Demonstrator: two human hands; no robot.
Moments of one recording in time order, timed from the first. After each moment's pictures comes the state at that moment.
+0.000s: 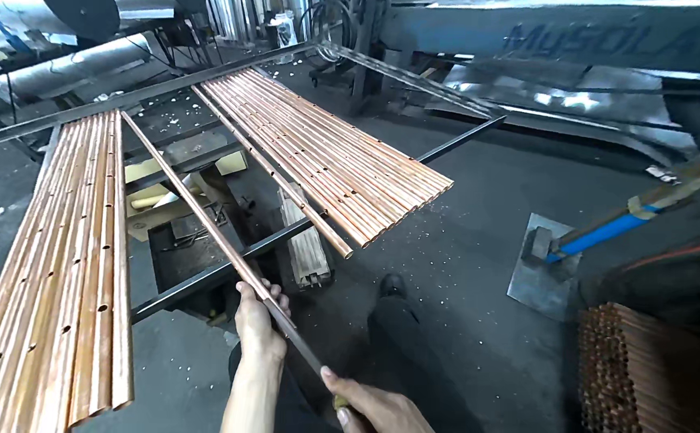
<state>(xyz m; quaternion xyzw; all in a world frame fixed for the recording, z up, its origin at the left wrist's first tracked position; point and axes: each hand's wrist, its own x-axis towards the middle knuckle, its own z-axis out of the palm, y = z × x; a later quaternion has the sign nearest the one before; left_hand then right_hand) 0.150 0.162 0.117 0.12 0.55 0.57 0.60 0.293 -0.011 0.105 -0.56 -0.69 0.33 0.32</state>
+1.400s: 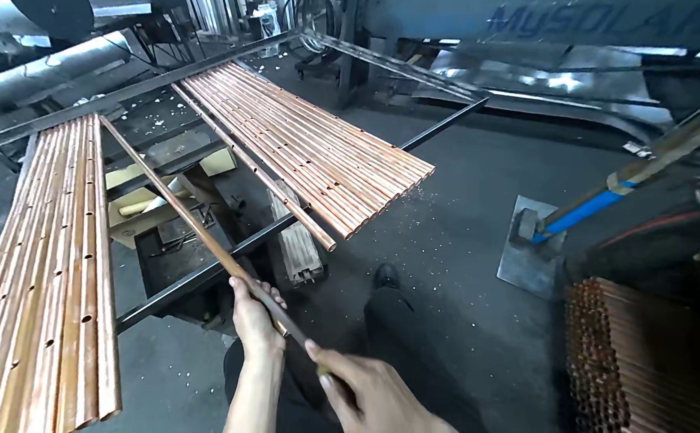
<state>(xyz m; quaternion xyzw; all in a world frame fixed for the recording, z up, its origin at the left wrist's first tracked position) 0.173 0.156 0.110 0.13 0.54 0.62 0.56 0.300 0.003 0.100 -0.56 -0.70 0.29 0.33</state>
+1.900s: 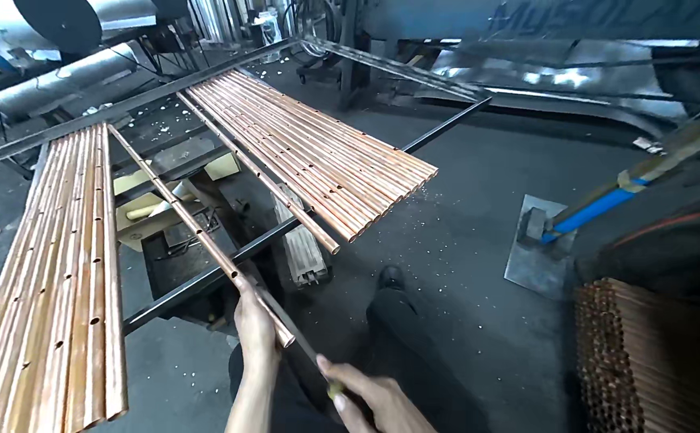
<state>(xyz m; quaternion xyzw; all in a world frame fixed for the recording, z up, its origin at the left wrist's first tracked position) 0.159 0.153 0.106 0.31 0.67 0.52 0.44 0.299 -0.007 0.101 -0.53 -0.64 0.40 0.38</state>
